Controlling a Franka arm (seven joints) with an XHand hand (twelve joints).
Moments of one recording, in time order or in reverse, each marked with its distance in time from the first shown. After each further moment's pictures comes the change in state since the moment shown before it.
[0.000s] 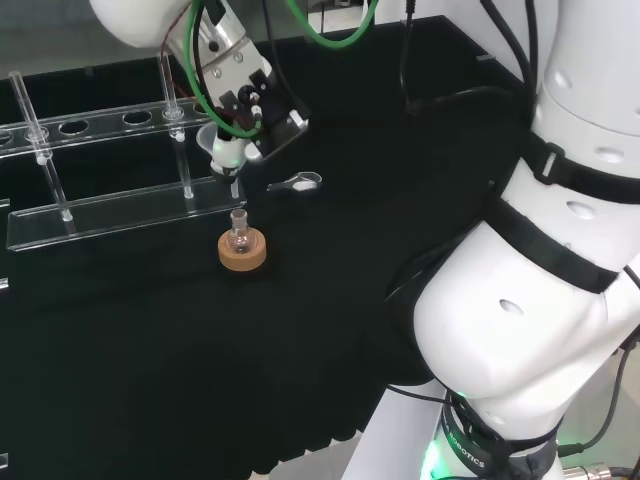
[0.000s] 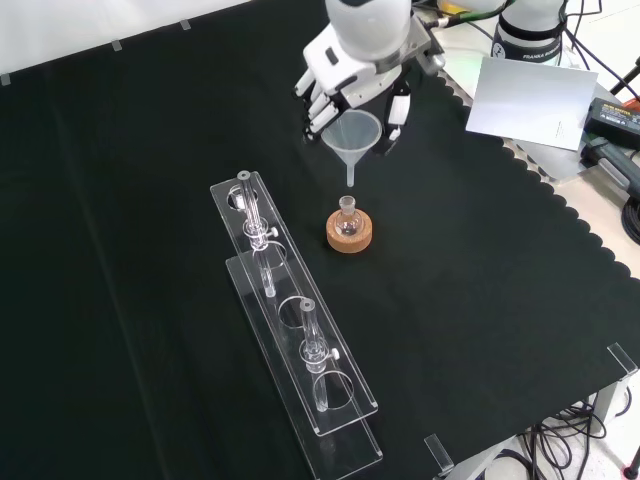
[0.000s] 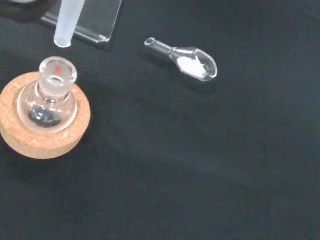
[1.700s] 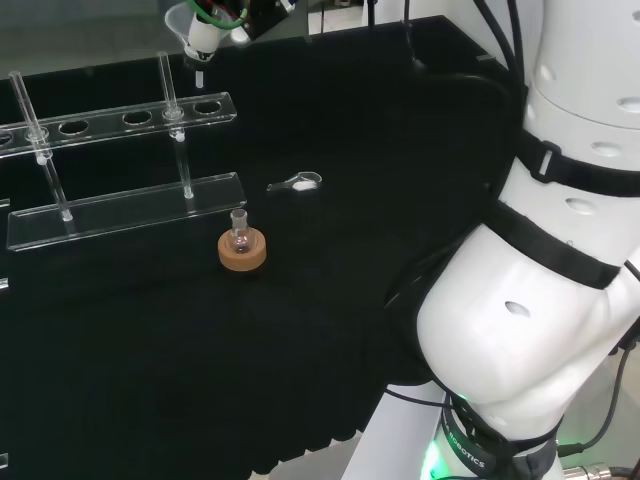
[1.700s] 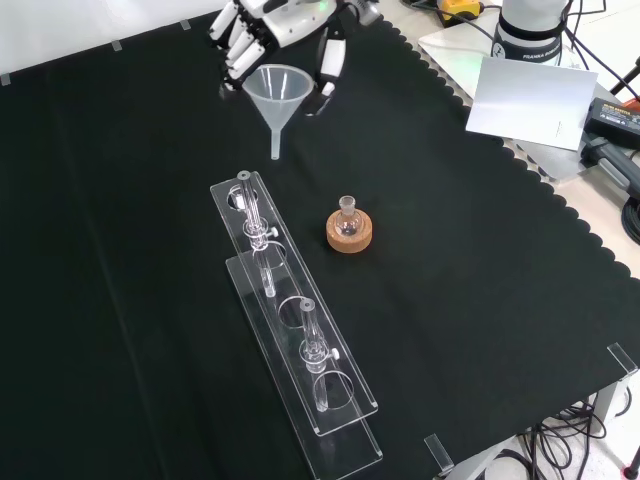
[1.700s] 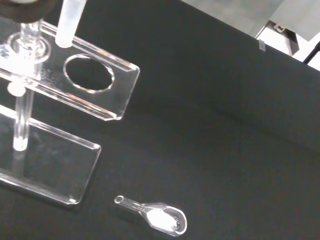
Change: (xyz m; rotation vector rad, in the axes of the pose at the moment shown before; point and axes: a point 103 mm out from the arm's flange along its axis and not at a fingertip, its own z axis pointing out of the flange) arm -0.062 0.053 -0.128 -0.221 0.038 -0.059
